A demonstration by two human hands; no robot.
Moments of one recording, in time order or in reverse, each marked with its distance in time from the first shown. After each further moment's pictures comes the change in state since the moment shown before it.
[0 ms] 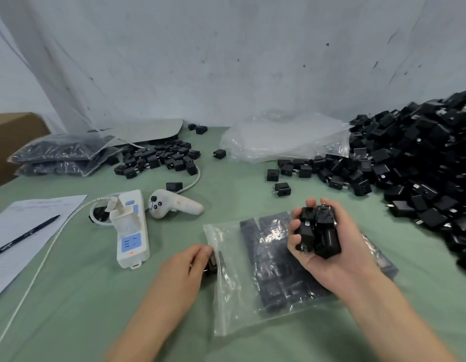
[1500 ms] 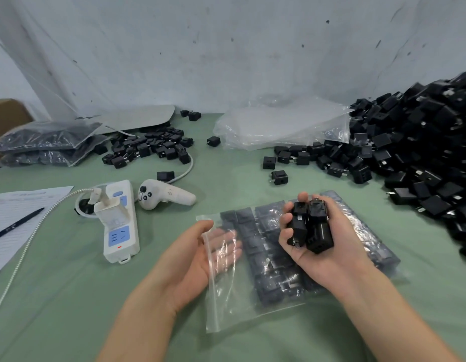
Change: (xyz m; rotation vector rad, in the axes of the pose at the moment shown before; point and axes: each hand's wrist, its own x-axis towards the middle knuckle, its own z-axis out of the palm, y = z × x) left_hand 0.027 0.035 0.013 -1.336 -0.319 -0.645; right_hand 0.011 0.007 -0.012 0.038 0.013 0.049
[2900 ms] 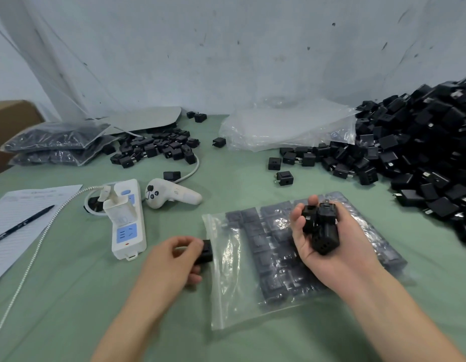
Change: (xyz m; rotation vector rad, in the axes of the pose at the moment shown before) left_hand -0.023 -0.004 -0.035 0.754 0.435 0.446; right_hand -0.010 0.000 0.004 0.156 0.084 -0.049
